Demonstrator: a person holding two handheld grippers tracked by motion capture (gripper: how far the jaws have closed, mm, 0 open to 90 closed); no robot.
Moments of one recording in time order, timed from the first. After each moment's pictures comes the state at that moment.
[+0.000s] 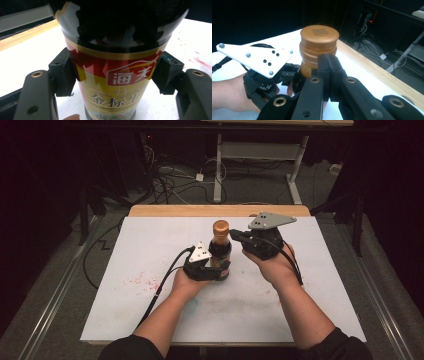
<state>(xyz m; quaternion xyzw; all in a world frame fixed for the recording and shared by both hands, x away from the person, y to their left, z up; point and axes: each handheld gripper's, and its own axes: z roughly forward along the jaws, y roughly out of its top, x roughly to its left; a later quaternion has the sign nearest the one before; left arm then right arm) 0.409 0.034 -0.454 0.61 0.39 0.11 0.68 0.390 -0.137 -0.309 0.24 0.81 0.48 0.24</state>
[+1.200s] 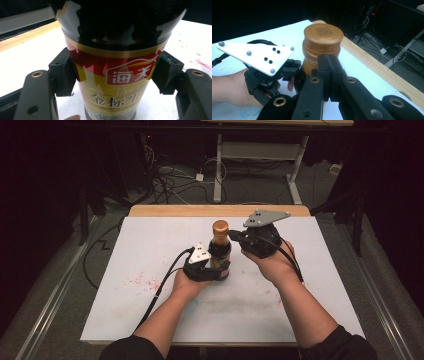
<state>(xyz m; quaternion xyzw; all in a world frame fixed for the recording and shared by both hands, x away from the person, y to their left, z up) 0.407 0.030 -0.455 0.58 0.40 0.10 0.70 0.390 -0.130 -0.300 0.24 0.83 0.45 0.24</state>
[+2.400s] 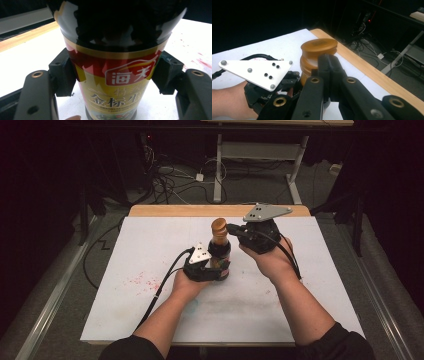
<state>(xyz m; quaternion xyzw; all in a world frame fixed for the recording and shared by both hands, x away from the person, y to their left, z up) 0.407 0.030 -0.455 0.59 0.40 0.11 0.70 0.391 -0.126 -0.289 0.24 0.81 0.47 0.25</state>
